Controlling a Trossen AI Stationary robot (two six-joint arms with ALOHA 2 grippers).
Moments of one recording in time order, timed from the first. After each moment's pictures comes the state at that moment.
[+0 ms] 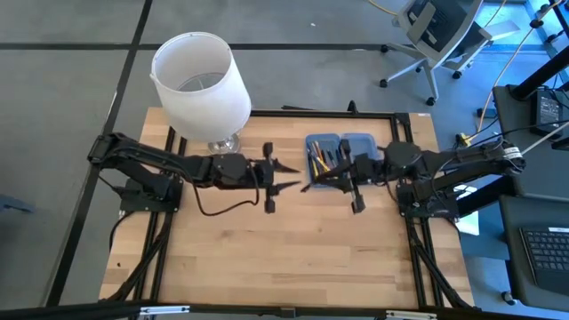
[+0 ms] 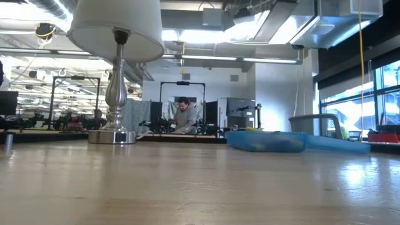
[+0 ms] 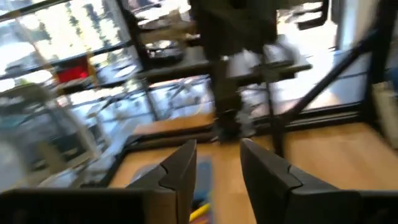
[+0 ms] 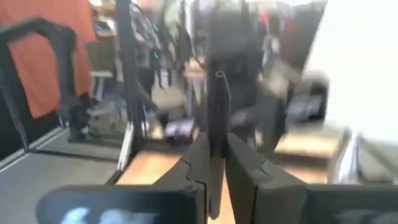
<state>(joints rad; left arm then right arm) -0.14 1.41 1.09 0.19 -0.30 0.19 0.14 1.08 0.91 0.16 -0.01 0.00</state>
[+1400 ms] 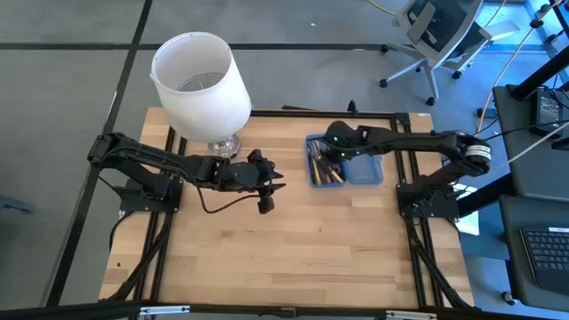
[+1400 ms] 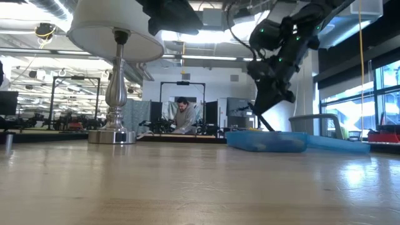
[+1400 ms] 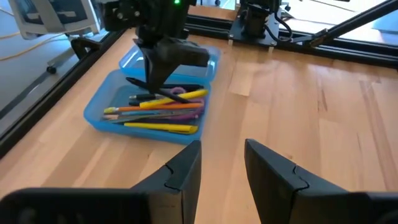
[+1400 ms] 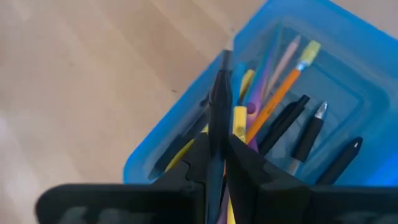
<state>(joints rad) -0.14 1.41 1.09 -0.24 -0.37 -0.27 -0.39 1.49 0.91 -0.43 -0.04 0.42</state>
